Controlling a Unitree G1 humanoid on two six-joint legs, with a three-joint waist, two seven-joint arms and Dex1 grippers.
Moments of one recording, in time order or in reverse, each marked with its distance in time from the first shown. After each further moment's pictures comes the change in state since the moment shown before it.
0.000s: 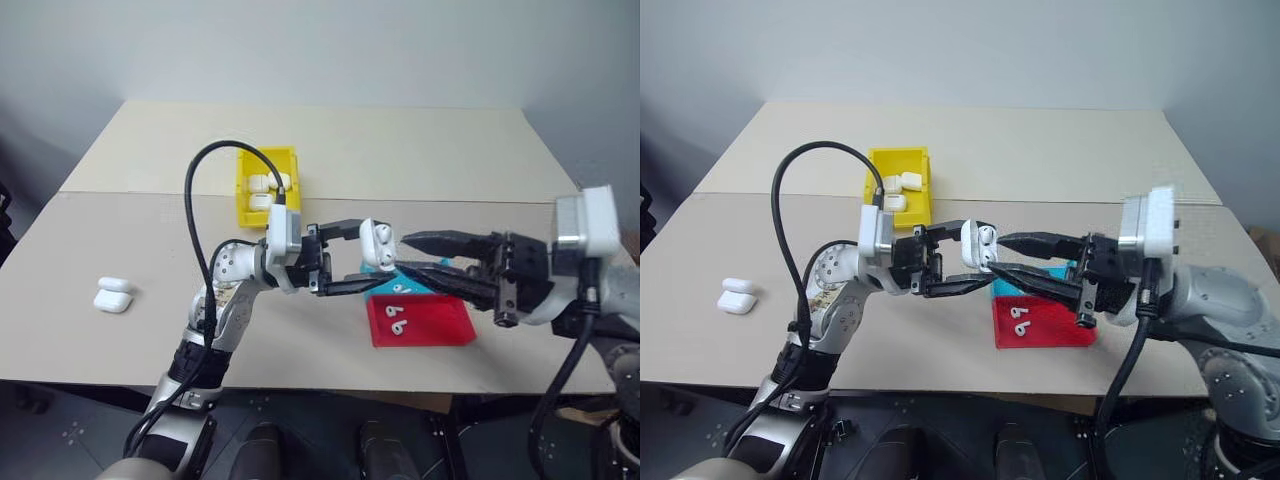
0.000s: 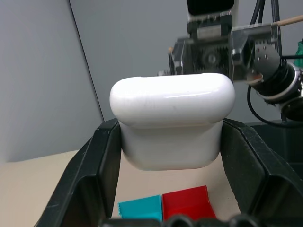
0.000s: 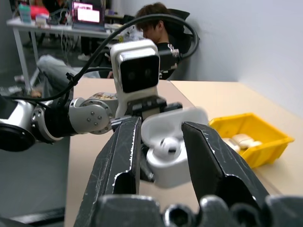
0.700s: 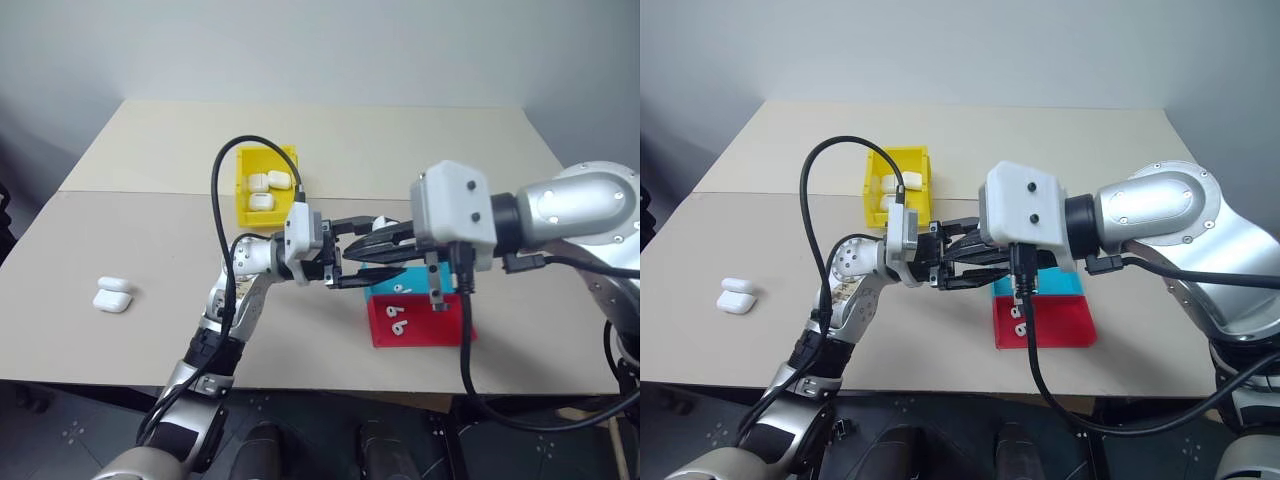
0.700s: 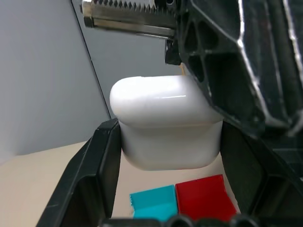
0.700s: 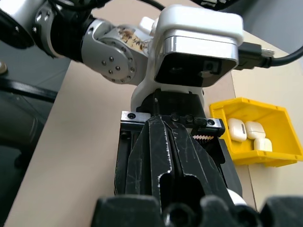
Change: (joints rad) left arm -0.067 -0.044 -0.022 0.121 0.096 -0.086 0.005; right arm -0.535 -0.125 0.531 0.090 -0.400 0.064 0.181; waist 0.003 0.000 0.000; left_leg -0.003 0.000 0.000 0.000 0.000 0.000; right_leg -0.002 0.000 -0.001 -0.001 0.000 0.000
